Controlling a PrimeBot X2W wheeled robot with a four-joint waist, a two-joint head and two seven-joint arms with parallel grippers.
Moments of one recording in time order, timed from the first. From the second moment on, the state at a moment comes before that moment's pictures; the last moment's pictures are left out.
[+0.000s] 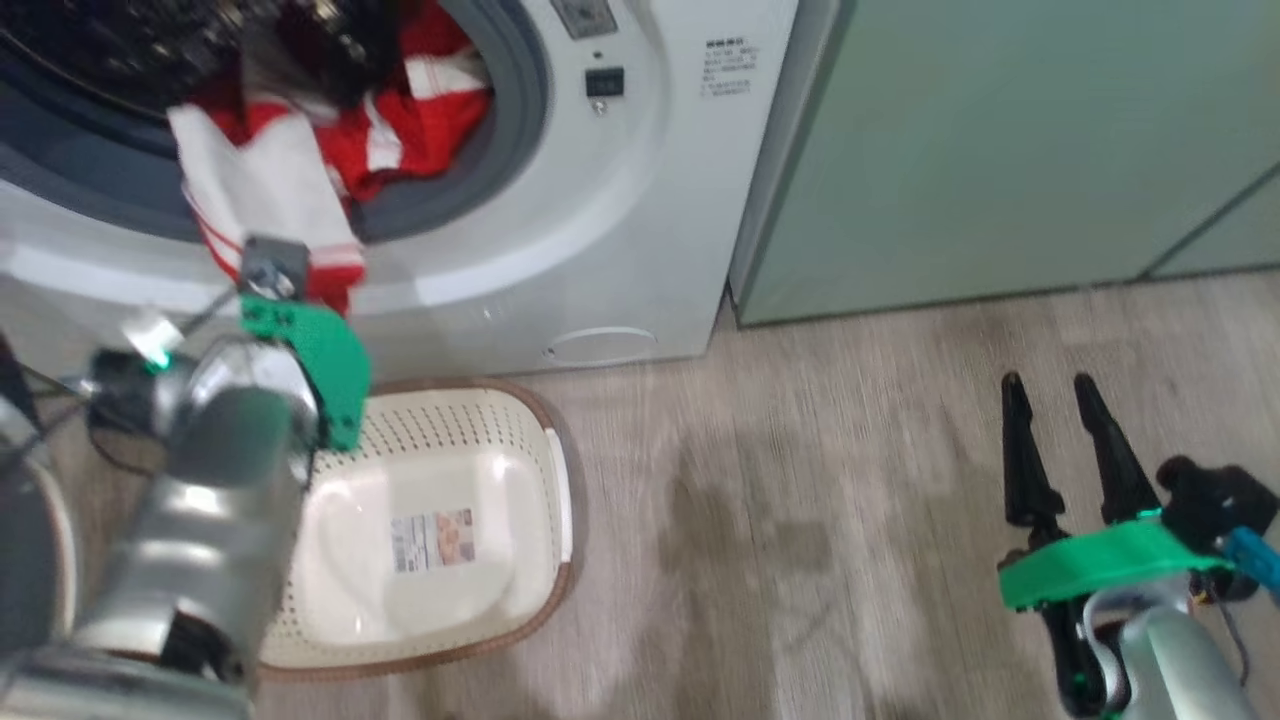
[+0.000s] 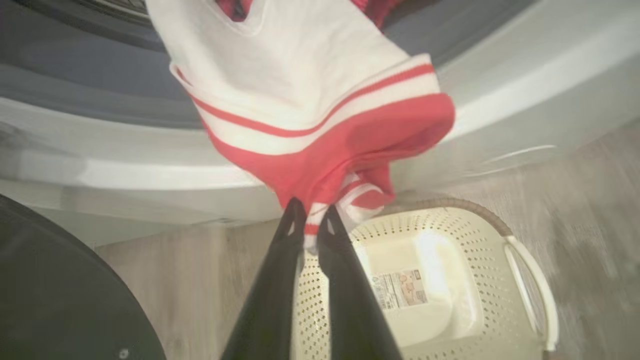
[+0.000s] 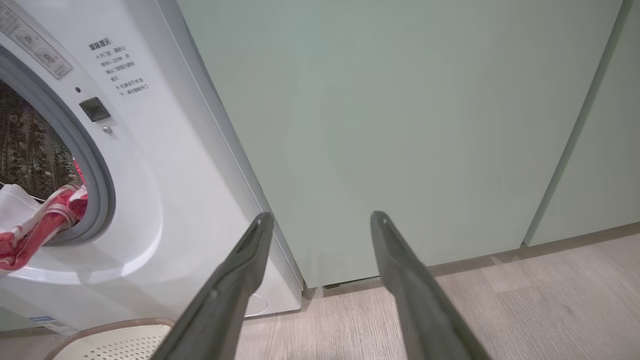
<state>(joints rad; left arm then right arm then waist) -0.90 0.12 -0.27 1.29 -0.12 0.10 0.06 -0.18 -0.11 0.08 0.31 0.36 0.13 -0.26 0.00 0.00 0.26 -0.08</state>
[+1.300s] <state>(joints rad) -0.53 0.03 -0.30 1.30 -0.32 -0.09 0.18 -0.16 -0.14 0.09 0.30 0.37 0.13 -0.26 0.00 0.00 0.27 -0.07</state>
